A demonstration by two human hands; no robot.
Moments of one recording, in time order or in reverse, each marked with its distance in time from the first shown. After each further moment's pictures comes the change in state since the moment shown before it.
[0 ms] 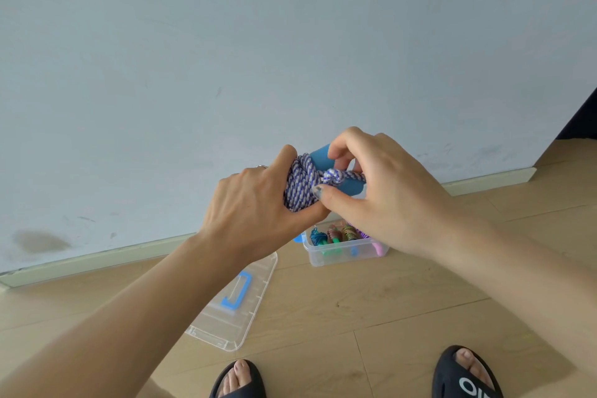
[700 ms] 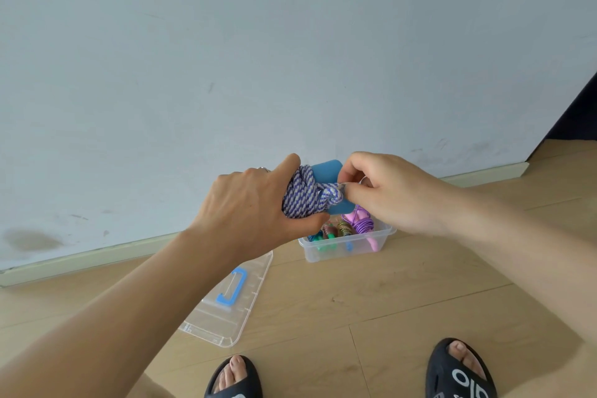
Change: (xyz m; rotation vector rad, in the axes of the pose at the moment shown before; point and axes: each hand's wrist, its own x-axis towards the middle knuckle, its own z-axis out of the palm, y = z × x) left_hand 0.001 -0.001 0.004 0.209 -0.126 0.088; right_hand 0.005 0.024 -0.009 0.109 -0.368 0.246
